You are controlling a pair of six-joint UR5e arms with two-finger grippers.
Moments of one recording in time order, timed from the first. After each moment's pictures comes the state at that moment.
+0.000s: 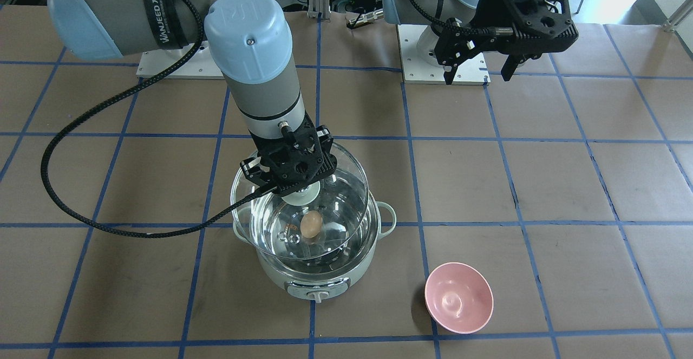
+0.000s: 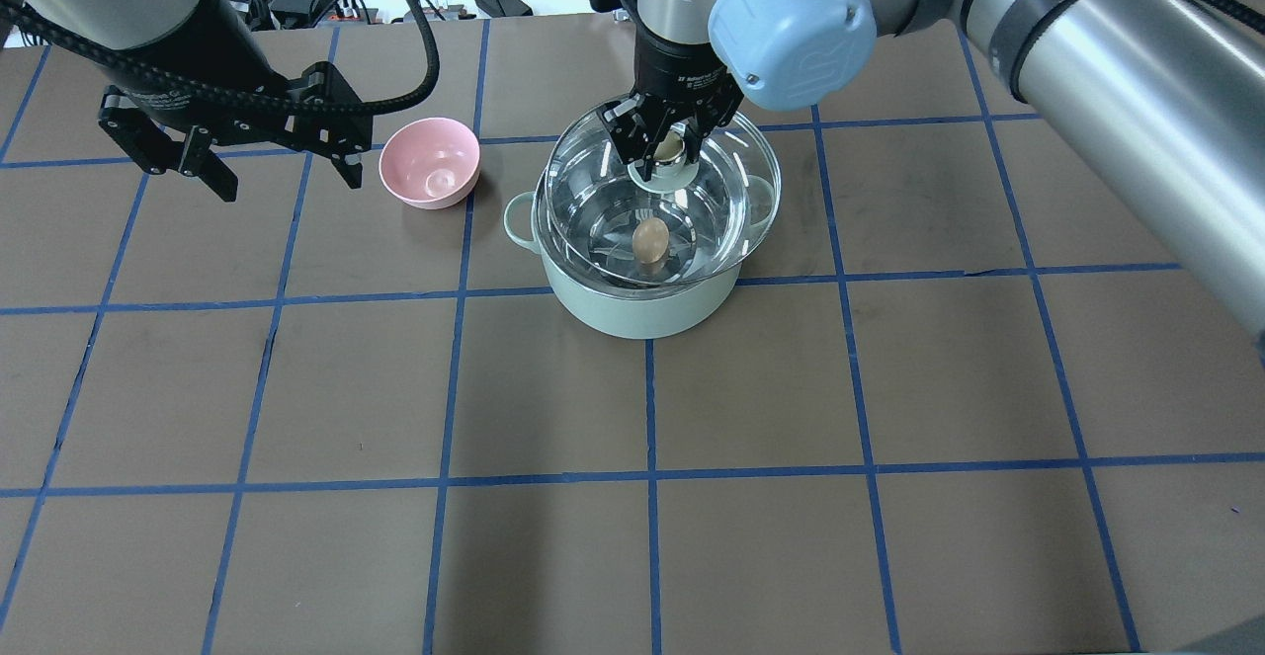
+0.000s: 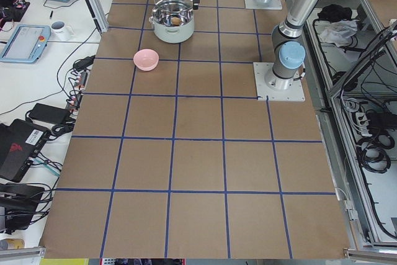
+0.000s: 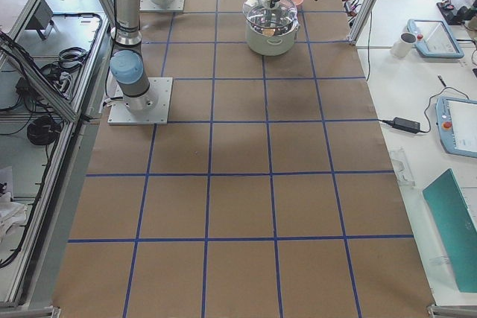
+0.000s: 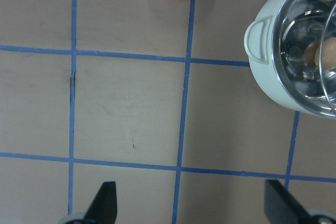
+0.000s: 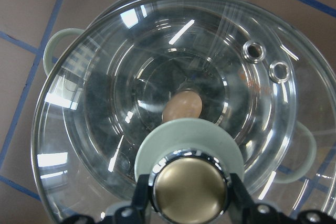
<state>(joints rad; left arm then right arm) -1.58 -1.50 -1.52 -1.67 1.60 -0.10 1.87 -1.21 1.34 -1.72 -1.48 -0.14</state>
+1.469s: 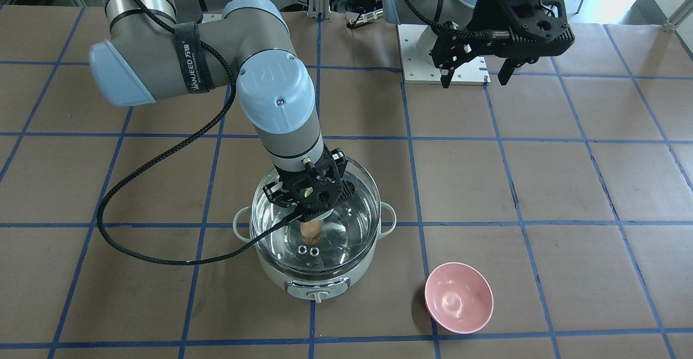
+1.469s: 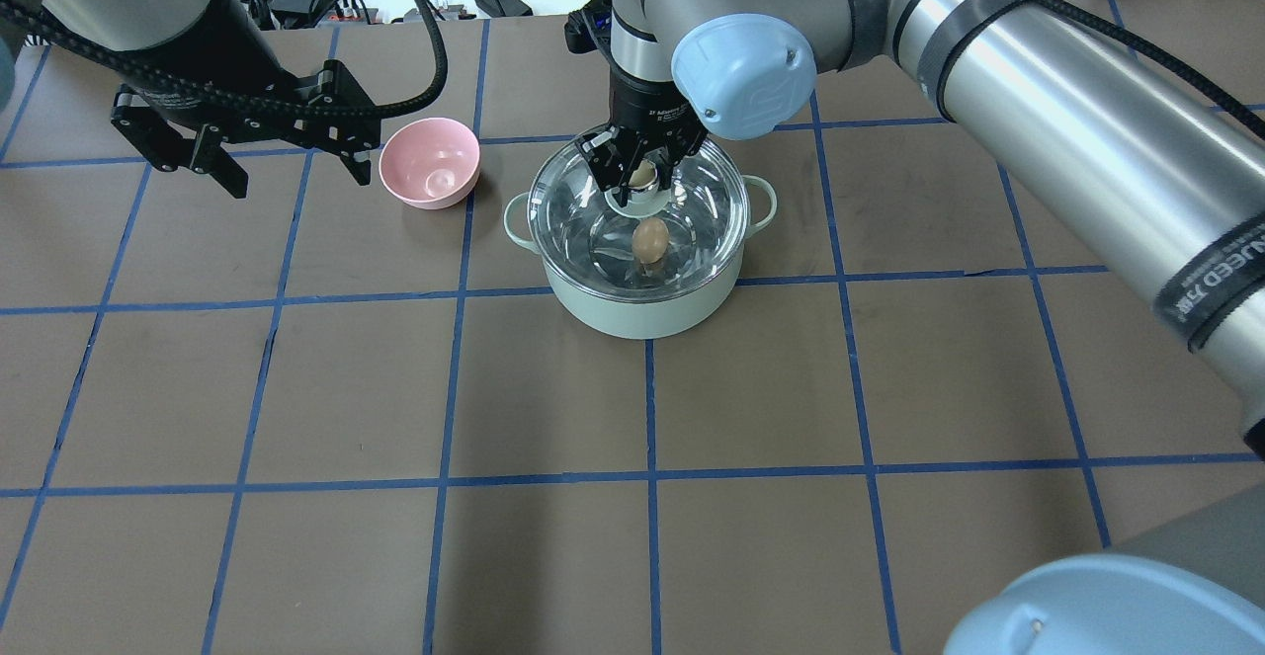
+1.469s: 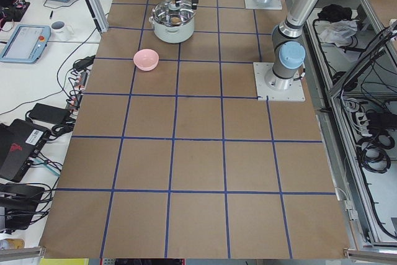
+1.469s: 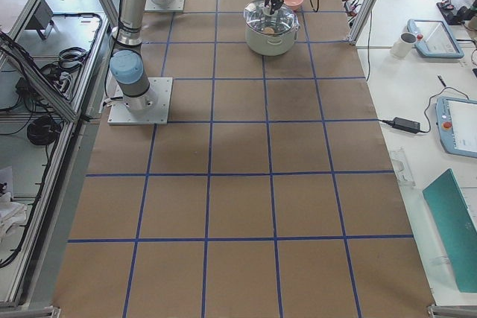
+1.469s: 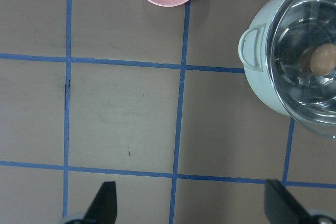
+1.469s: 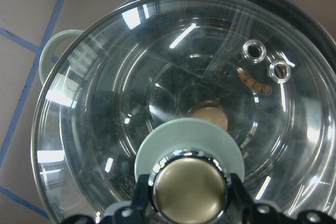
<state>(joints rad) -1.58 -1.50 -1.53 -1.65 1.59 -0.10 1.90 -1.13 1.34 -1.77 -1.44 -0.15</state>
